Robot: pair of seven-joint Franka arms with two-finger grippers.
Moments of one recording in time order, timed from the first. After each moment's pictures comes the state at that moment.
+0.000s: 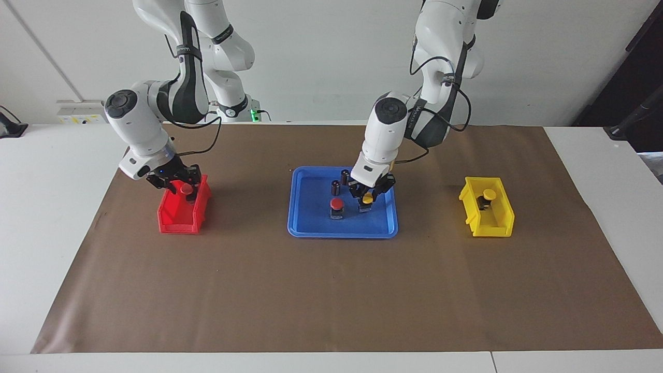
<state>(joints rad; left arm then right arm) -0.65 0.26 0.00 -1.92 -0.04 2.24 -0.74 -0.10 -0.05 -0.01 -2.31 0.04 2.22 -0.25</state>
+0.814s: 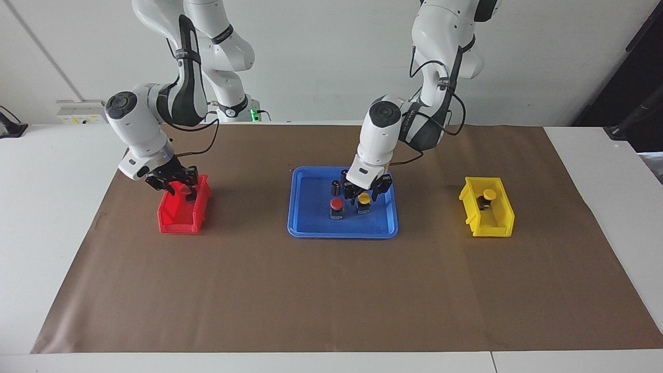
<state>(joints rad) -0.65 0.26 0.01 -1.88 -0.04 2.18 -0.71 -0.12 -0.05 -0.02 -2.36 0.04 2.29 -0.30</state>
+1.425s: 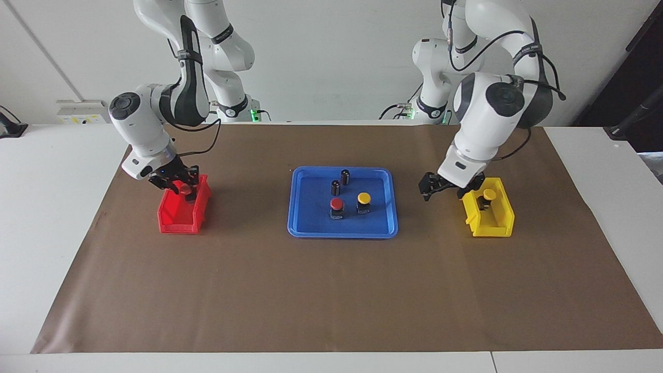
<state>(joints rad) -0.28 0.13 0.04 -1.74 -0.04 1.87 -0.20 -0.12 -0.06 -0.02 -2.38 0.04 2.30 -0.30</state>
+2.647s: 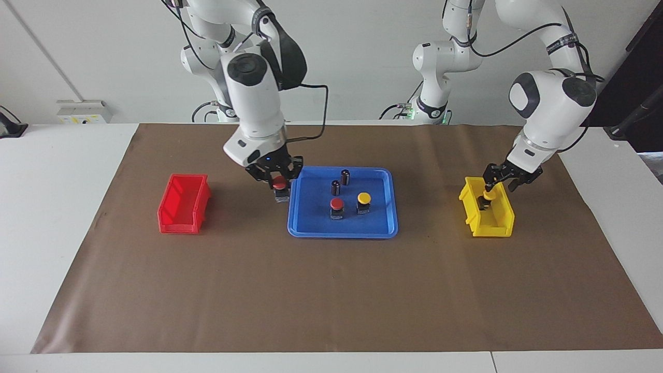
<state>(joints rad) -0.05 -0.03 0.03 -2.15 -0.04 2.14 0.09 0.48 0.23 0.02 -1.73 0.04 2.03 0.53</state>
